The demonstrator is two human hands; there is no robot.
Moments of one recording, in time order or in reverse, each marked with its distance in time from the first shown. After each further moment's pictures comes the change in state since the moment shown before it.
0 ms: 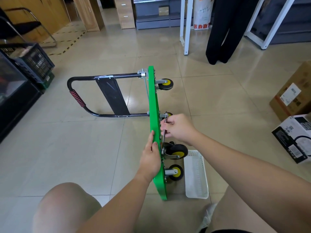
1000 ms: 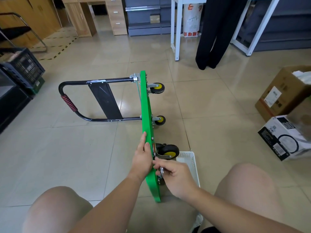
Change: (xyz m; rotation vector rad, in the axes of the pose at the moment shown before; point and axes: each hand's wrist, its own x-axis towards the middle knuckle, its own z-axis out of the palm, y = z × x) left_hand 0.005 -0.005 -0.002 -0.081 0.011 -0.028; right_hand -0.117 0.090 0.052 -0.018 0.158 -0.336
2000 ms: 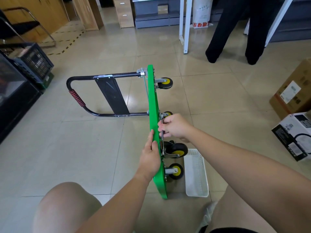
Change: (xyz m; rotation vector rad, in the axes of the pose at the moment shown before) left_hand -0.008 0.007 0.000 0.065 -0.015 0.028; right_hand 0.157 -0.036 -0.024 0.051 -0.217 0.445
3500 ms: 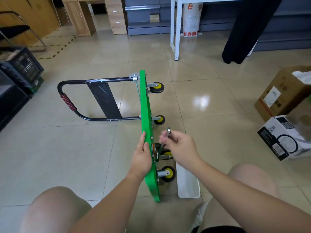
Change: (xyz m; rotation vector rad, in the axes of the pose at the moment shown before) left_hand 0.000 -0.004 0.000 0.038 0.021 0.015; right_hand -0.093 0.030 0.010 0.238 0.273 -0.264
